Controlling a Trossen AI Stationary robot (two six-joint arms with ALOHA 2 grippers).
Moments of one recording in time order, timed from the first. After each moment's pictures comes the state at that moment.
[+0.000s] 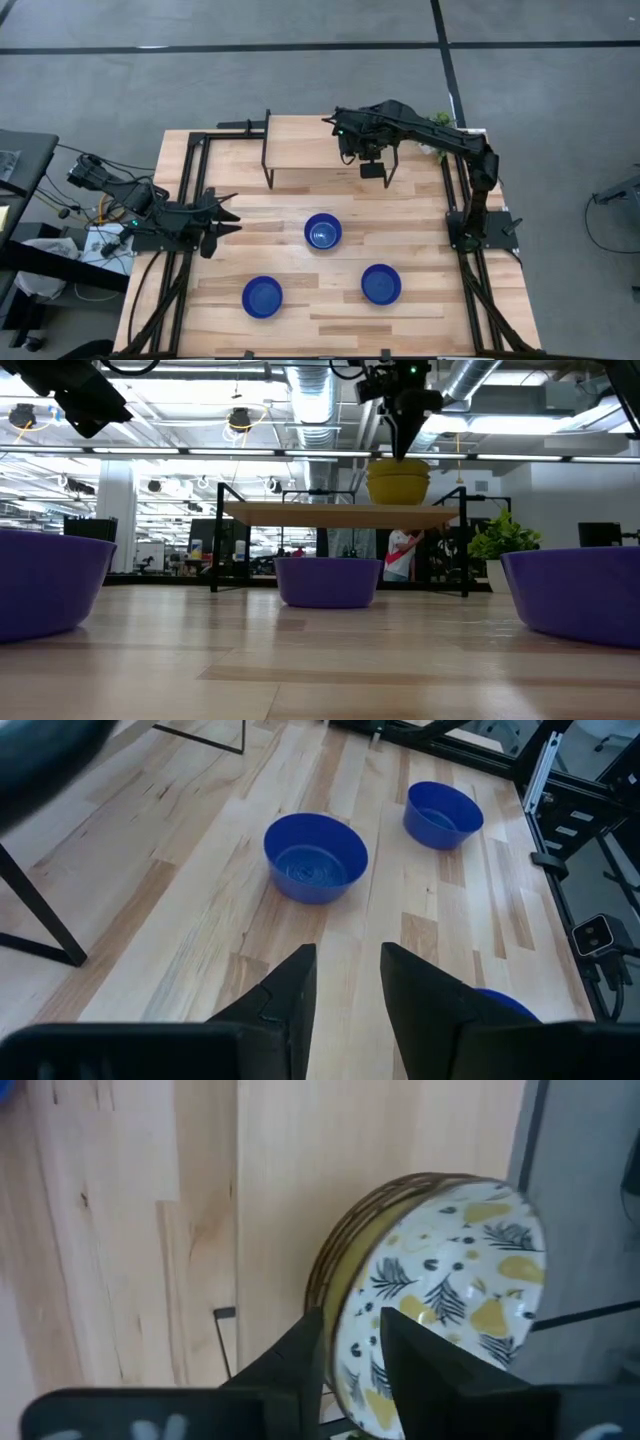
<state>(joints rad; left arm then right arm) -0.50 0.36 0.59 -0.65 -0.48 -0.50 -0.30 1.88 2.03 -1.51 0.34 -0.46</state>
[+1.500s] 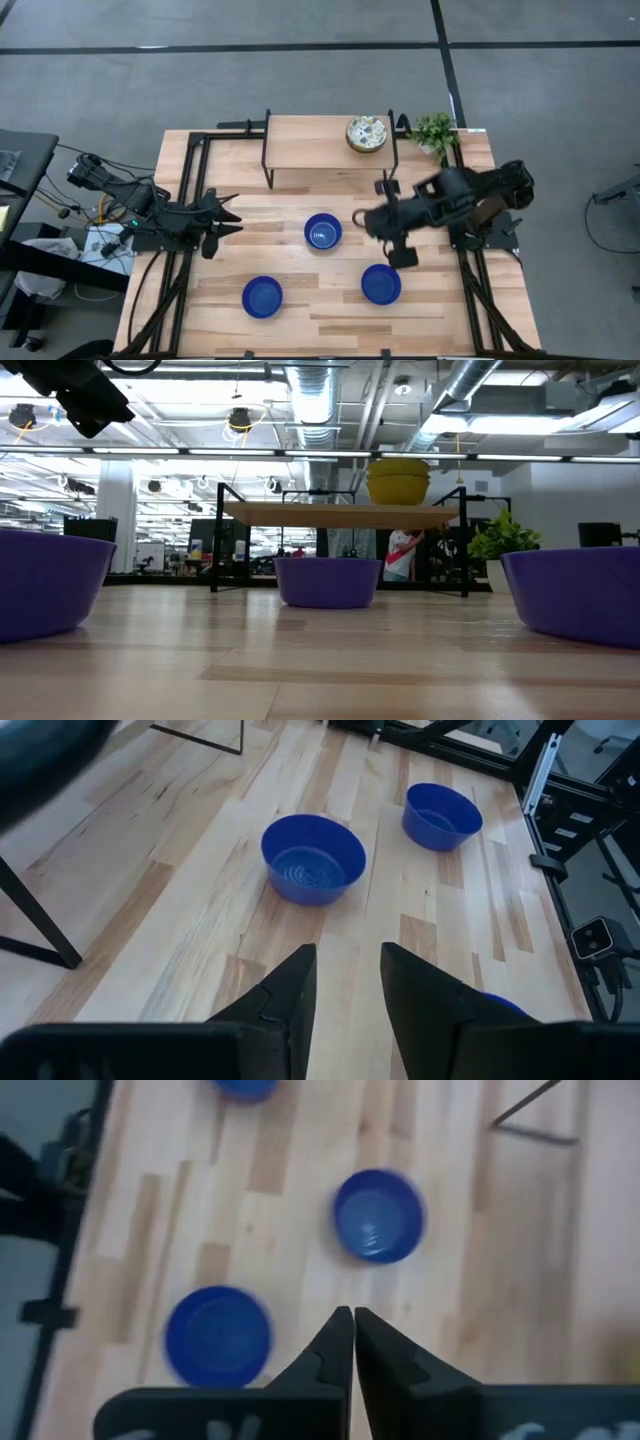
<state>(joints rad) -0.51 0.38 0.59 -0.63 -0.48 -0.51 0.38 1.71 2.14 -1.57 0.19 0.09</state>
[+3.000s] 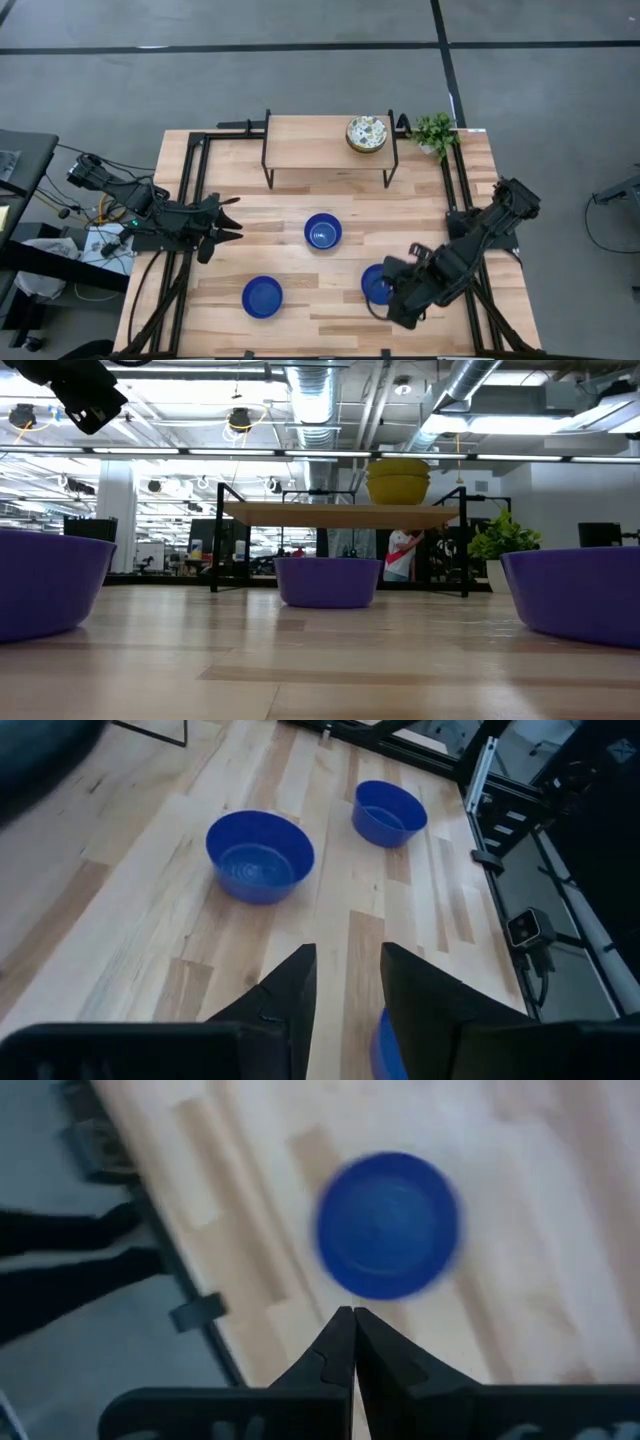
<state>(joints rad) -0.51 0.38 0.59 -0.57 -0.37 -0.51 0.71 1.72 1.75 -1.41 0.10 1.06</state>
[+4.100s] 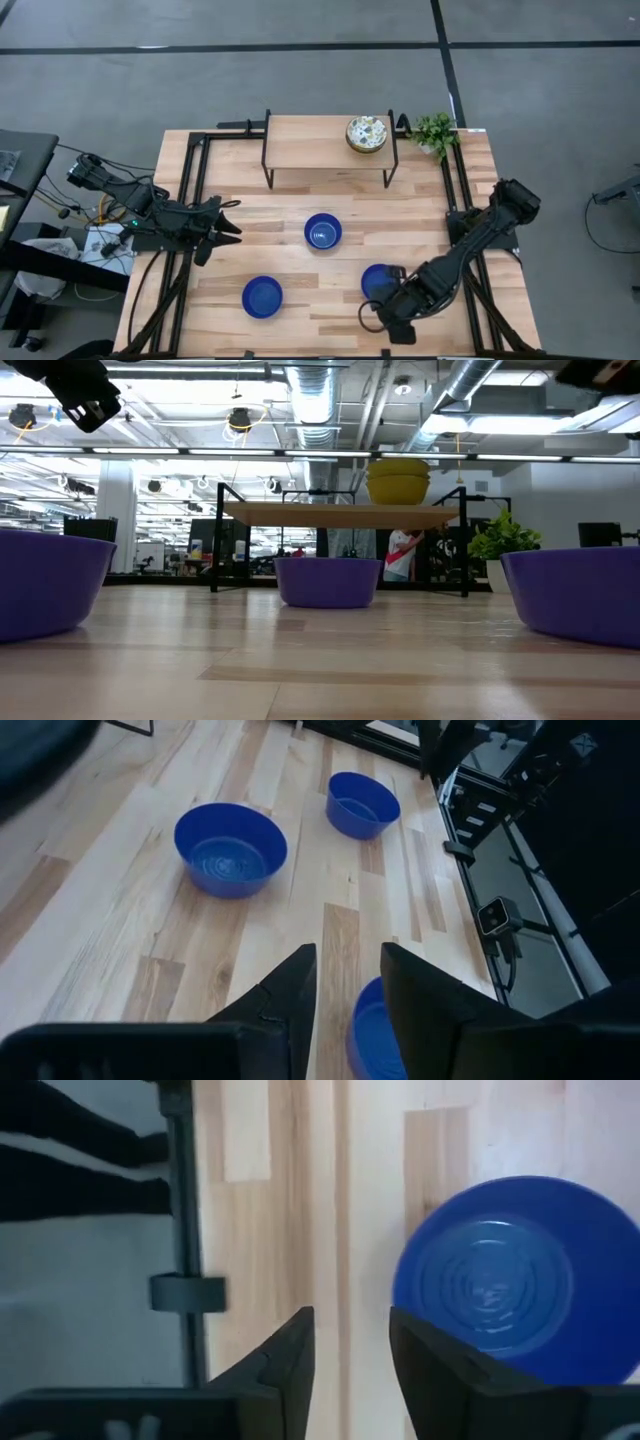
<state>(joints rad) -0.50 0.38 0.59 -0.55 -0.30 -0.50 0.72 1.72 1.34 -0.86 0.01 0.69</state>
